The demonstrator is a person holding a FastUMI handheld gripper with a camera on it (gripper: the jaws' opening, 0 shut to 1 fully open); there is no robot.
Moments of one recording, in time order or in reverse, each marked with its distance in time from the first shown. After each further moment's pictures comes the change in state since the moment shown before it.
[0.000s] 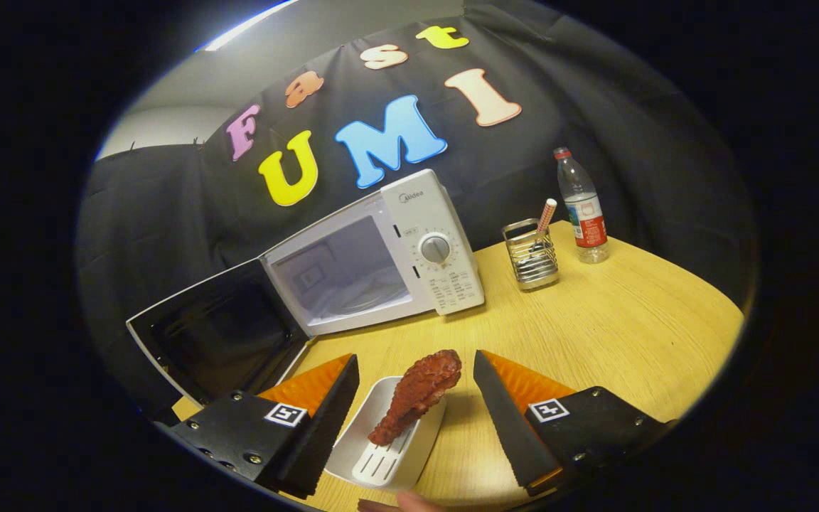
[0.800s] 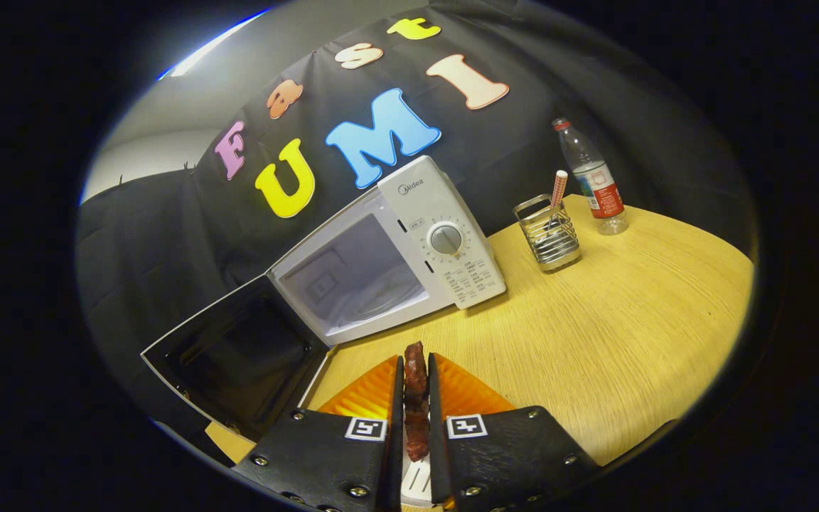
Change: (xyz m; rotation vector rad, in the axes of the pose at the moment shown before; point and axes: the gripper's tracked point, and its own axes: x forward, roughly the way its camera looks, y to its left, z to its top) arm 0.007 0.026 0.011 0.124 0.007 0.078
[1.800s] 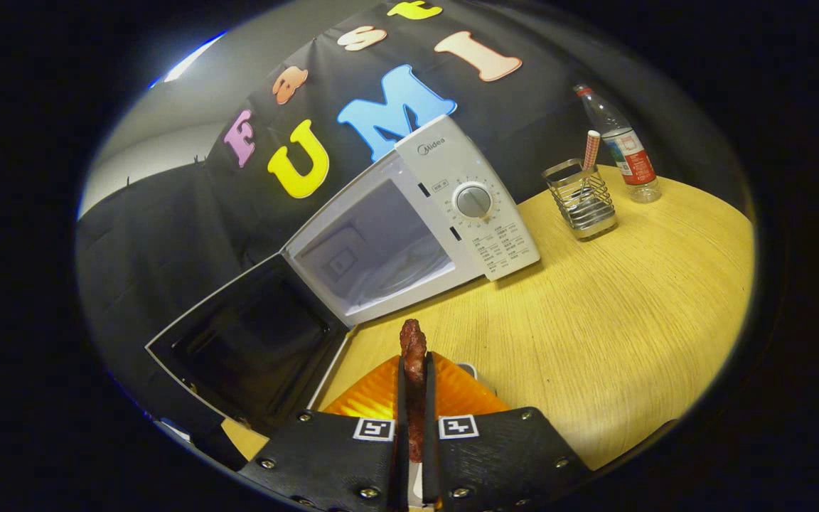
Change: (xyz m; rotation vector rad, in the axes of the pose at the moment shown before) arm 0.021 0.020 -0.030 0.057 0.093 0.103
